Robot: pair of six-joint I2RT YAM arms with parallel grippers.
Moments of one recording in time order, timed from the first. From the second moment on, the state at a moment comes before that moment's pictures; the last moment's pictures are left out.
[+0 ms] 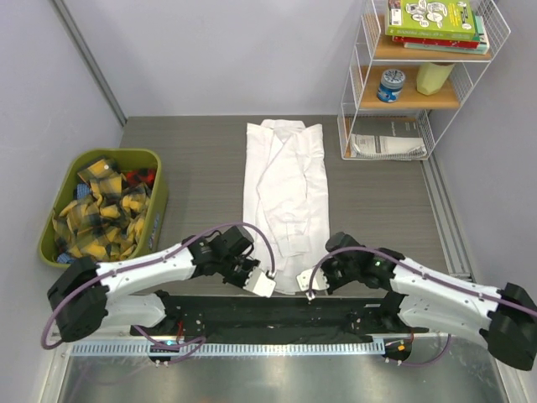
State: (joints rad) left arm -0.95 1.25 0.64 -0.50 0.38 1.02; right arm 0.88 0.97 0.43 -0.47 -0.26 -1.05
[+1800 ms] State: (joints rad) left arm -0.40 2.02 1.58 -0.58 0.49 1.10; right arm 0.30 1.88 1.32 -0.39 -0.43 -1.29
